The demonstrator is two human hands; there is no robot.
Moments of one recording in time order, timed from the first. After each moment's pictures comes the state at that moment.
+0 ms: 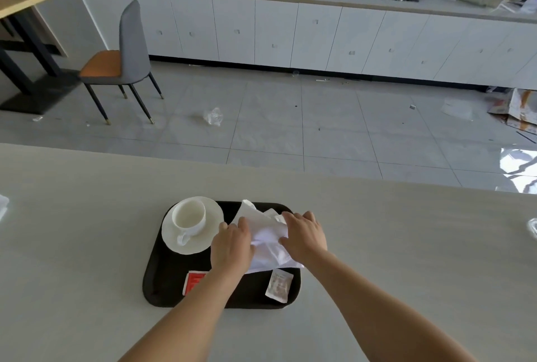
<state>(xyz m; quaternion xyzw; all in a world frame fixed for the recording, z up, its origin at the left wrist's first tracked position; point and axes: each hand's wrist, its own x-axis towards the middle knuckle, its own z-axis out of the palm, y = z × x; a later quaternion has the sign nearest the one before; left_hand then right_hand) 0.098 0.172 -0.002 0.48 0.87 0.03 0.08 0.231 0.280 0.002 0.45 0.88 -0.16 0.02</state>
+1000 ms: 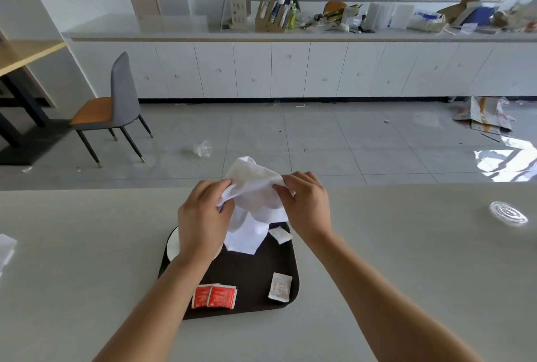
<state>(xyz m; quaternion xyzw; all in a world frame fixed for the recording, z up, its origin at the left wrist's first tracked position) 0.075 0.134 0.153 0.53 0.71 0.44 -0.15 0.241 0.240 0.152 0.37 0.80 -0.16 -0.44</state>
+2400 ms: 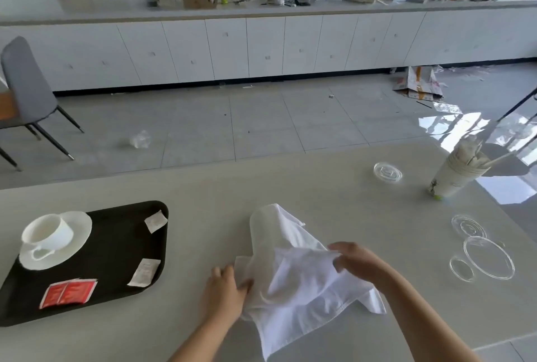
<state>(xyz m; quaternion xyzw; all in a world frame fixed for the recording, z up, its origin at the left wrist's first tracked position) 0.416 0.176 -0.034 0.44 0.86 0.09 0.24 0.689 0.317 0.015 0.62 0.67 -0.40 0.05</state>
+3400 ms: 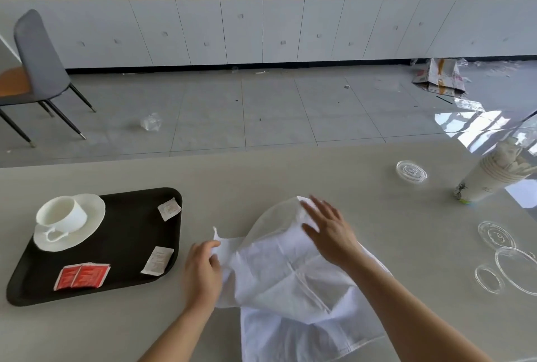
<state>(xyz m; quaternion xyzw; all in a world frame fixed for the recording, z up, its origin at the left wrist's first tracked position) 0.355 0.174 -0.027 0.39 0.84 0.36 0.10 0.600 0.339 -0.009 0.49 0.85 -0.18 -0.07</state>
